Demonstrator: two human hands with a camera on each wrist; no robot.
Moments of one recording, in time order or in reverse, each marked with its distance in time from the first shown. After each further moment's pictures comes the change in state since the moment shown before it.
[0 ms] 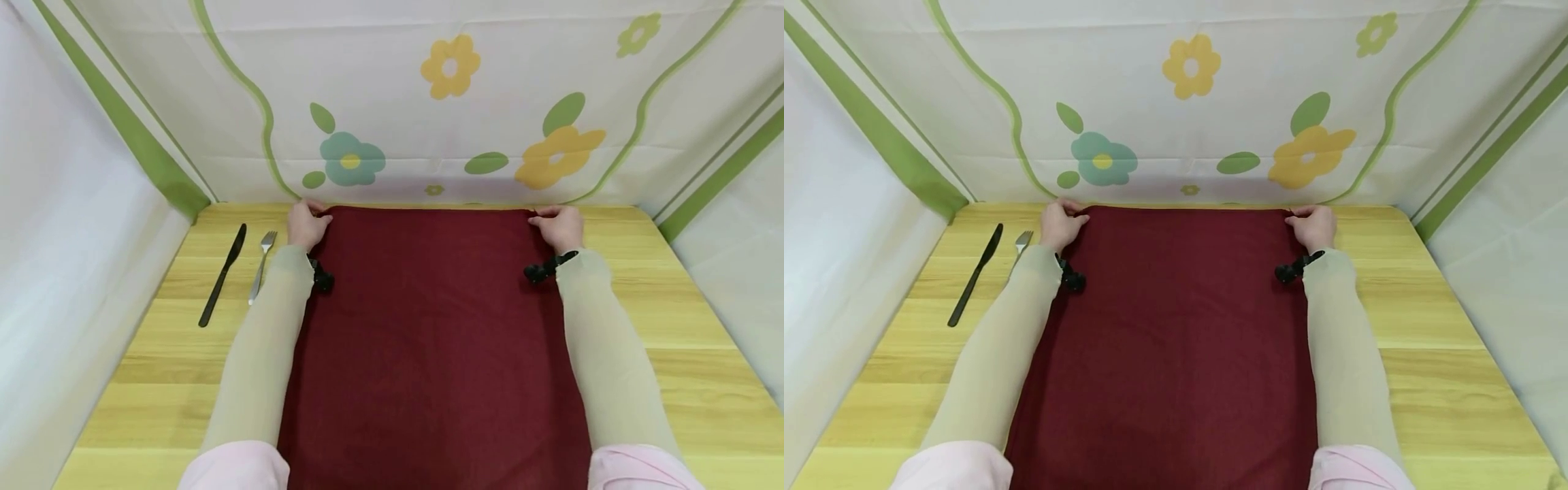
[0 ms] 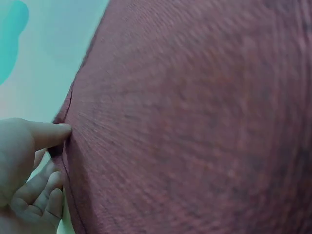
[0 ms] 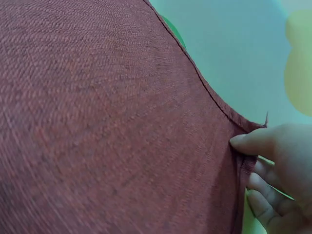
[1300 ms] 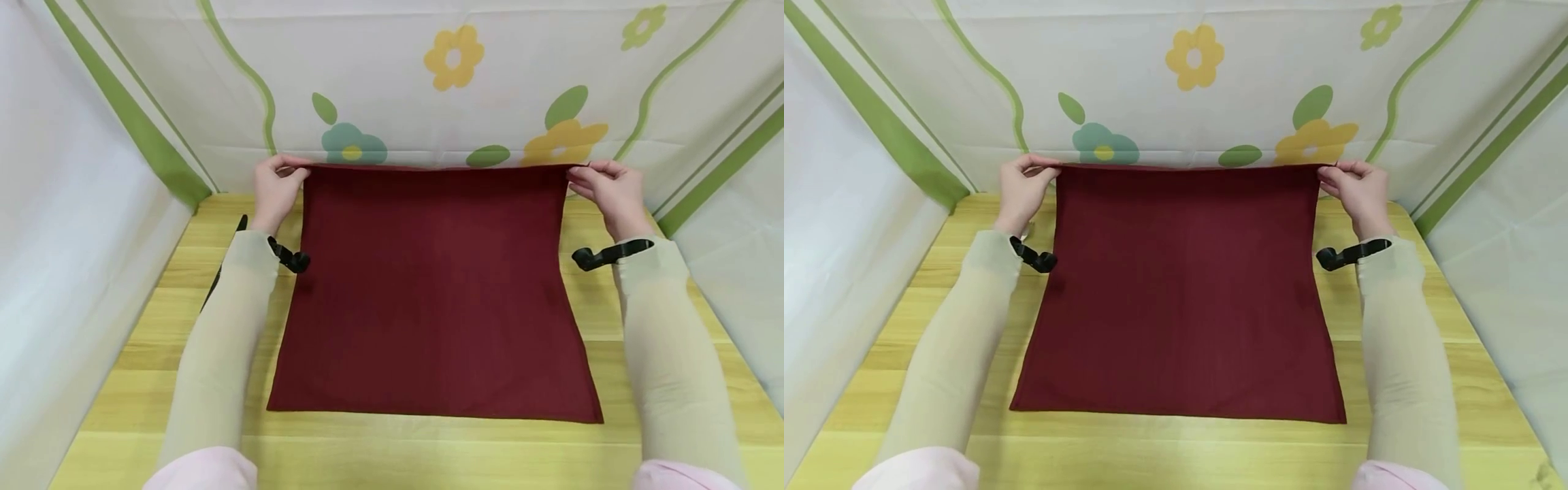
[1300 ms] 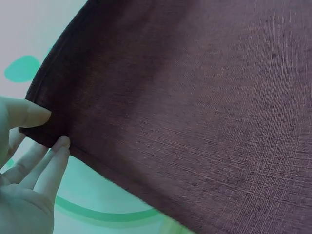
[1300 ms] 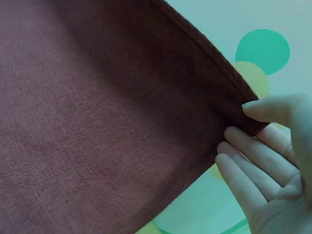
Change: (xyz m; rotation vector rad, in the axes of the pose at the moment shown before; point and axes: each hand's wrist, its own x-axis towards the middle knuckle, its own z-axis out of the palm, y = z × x) left_hand -0.017 0.053 -0.073 -0.455 0.130 0.183; right_hand -0.026 -0.052 -0.092 1.044 -0.115 0.005
